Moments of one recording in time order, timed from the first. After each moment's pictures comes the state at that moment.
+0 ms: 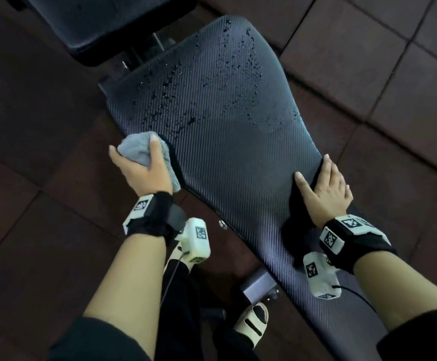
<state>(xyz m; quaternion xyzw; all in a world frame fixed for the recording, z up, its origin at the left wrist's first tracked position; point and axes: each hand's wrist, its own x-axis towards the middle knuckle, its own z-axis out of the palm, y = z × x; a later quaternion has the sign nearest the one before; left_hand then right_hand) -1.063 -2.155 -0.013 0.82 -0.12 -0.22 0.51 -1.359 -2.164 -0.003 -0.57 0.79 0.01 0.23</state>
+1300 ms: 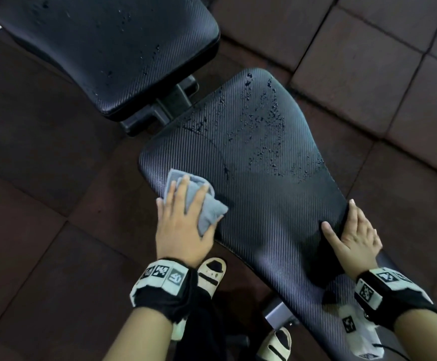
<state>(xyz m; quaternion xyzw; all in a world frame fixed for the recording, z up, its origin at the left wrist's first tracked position) -1.028 -2.147 0.010 0.73 -0.65 -0.19 0.09 -1.361 -2.166 -0.004 -0.55 0.80 0.02 0.25</state>
